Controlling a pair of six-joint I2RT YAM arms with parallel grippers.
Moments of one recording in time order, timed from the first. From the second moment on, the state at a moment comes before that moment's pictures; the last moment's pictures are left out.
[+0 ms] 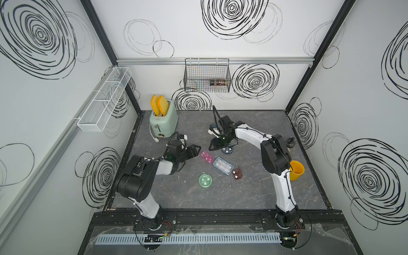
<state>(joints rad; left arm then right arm) -0.27 1.70 0.59 0.57 0.43 -0.71 0.58 2.18 1.72 -0.76 -0.52 0.06</state>
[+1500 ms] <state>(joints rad) -0.32 1.87 0.68 0.57 0.42 -0.70 0.75 2.15 1.64 -0.65 -0.28 0.17</state>
